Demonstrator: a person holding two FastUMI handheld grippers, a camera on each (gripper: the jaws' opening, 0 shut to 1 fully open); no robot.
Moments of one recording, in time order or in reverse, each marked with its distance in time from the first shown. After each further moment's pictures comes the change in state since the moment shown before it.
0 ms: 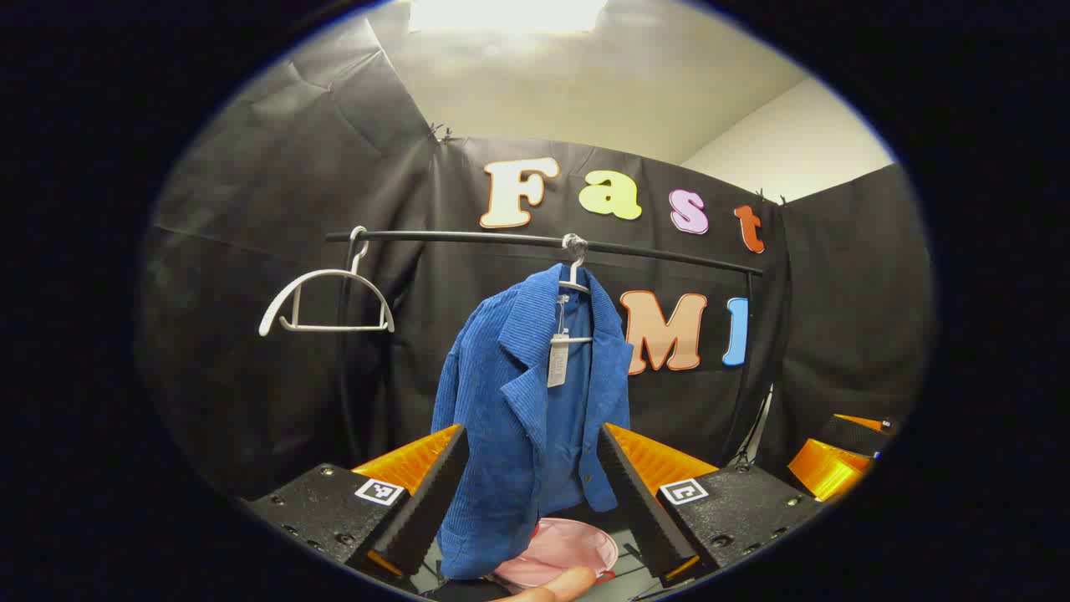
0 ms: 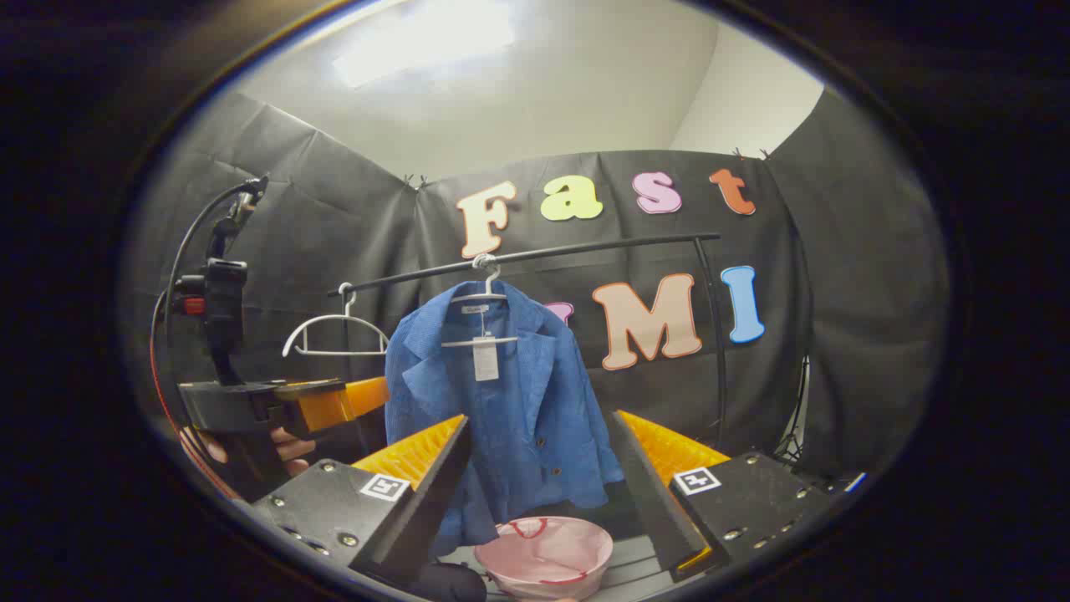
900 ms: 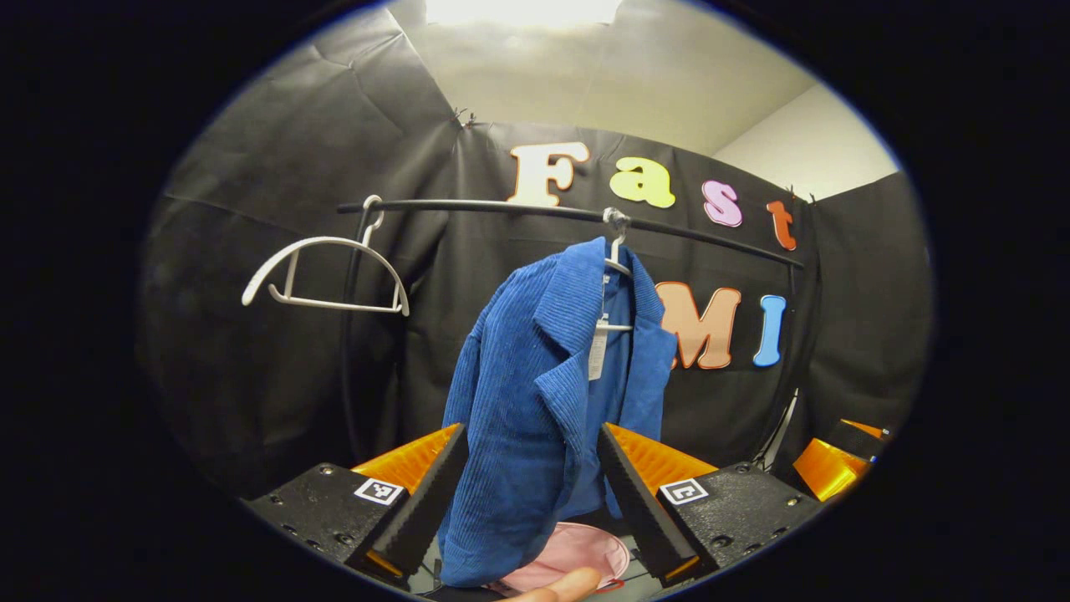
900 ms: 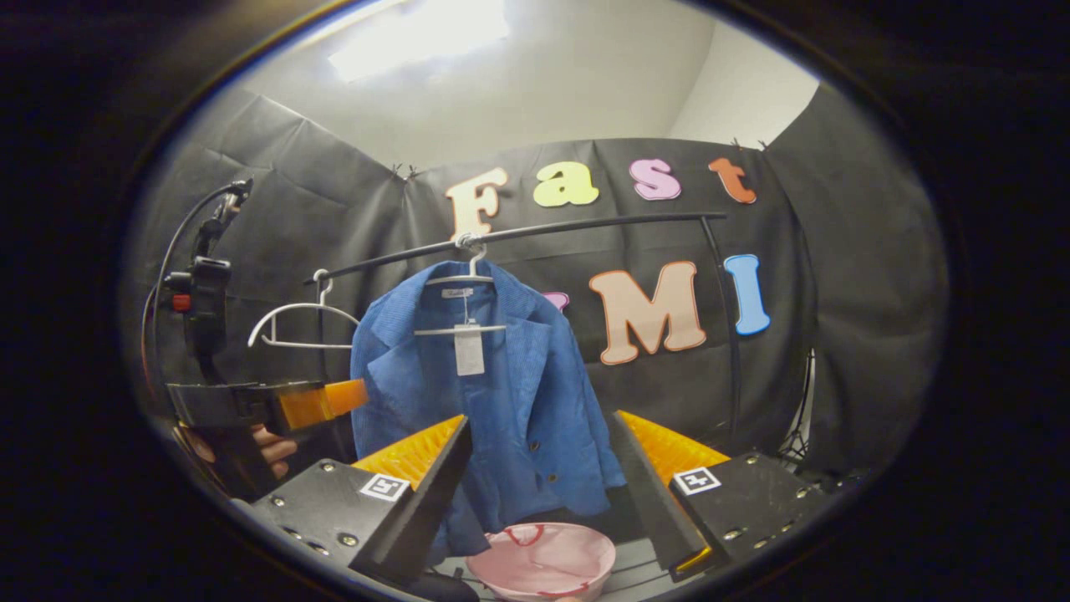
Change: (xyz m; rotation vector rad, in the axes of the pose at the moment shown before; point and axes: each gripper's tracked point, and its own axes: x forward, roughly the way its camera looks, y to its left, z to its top) left arm 0.063 0.031 -0.030 -0.018 0.030 0.086; right arm 0.081 -0.009 -0.032 0.008 0.003 -0.019
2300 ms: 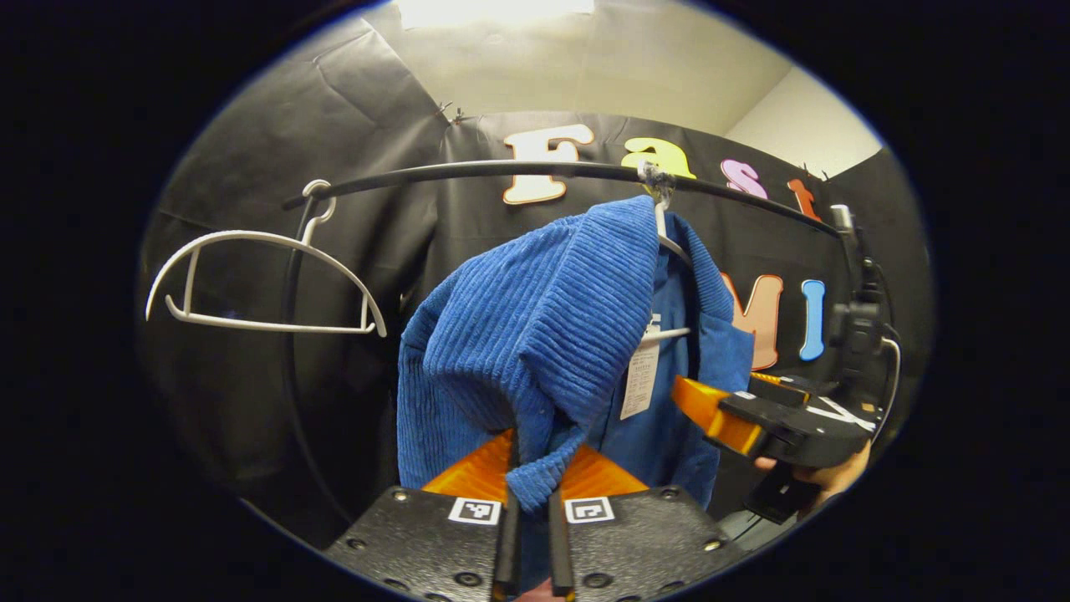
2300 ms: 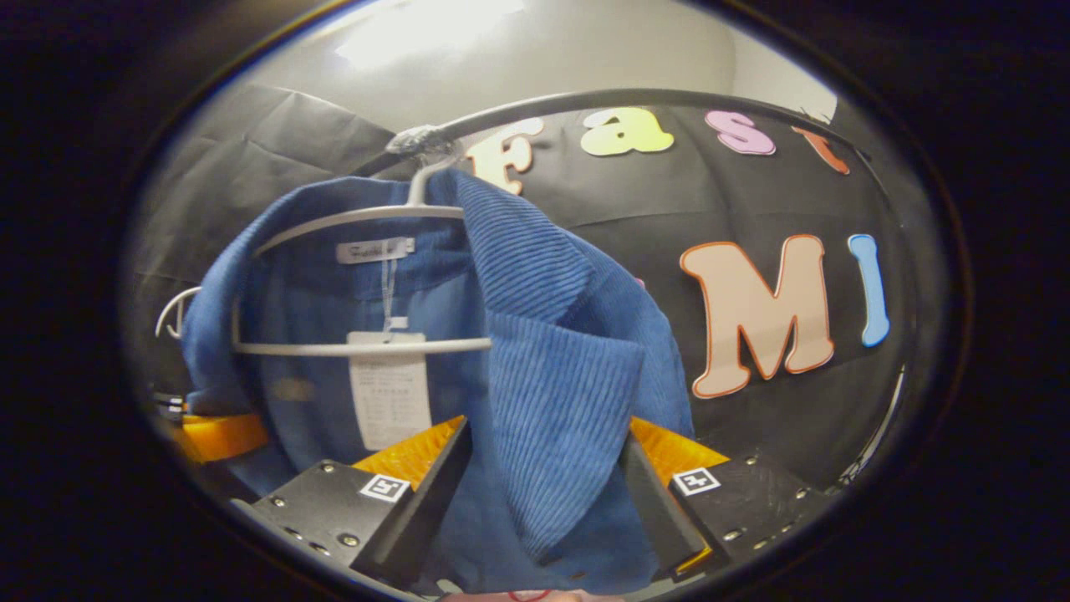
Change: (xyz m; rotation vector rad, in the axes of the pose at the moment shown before) left arm 0.122 0.014 0.002 0.068 -0.037 0.015; right arm 0.320 0.040 -0.027 -0.022 0.030 0.177
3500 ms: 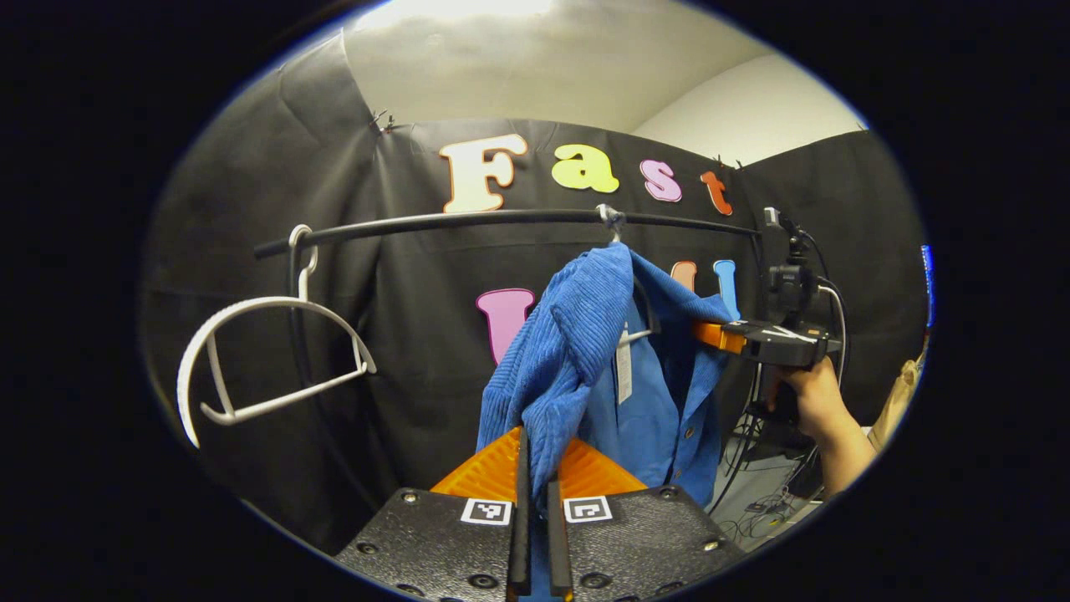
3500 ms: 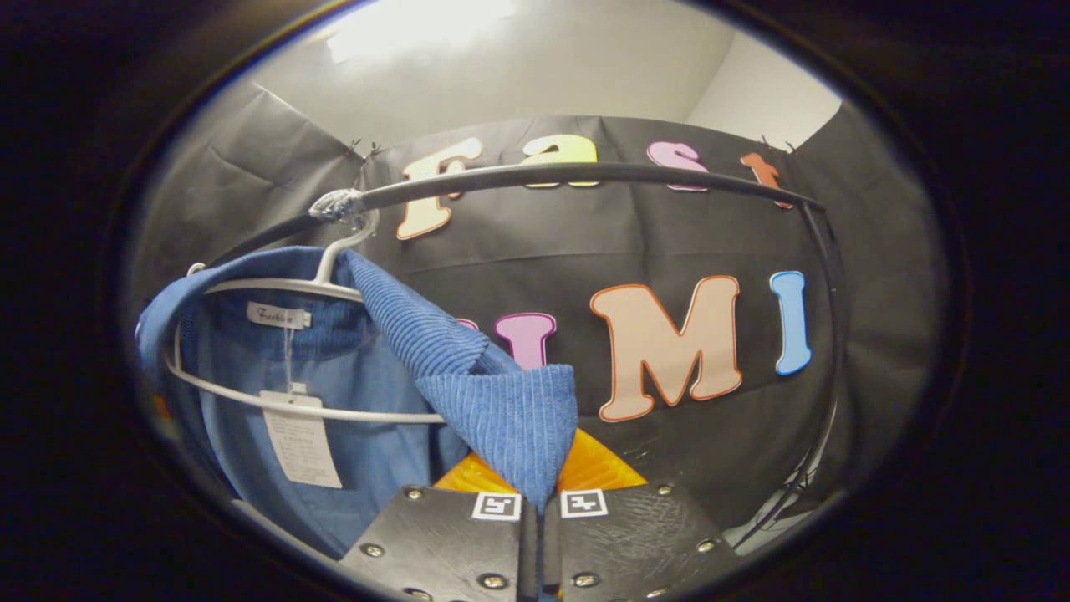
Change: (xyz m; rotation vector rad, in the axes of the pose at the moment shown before) left arm -0.070 0.050 0.038 0.128 0.031 -0.316; right arm -0.046 -0.070 0.063 -0.062 -0.054 -0.274
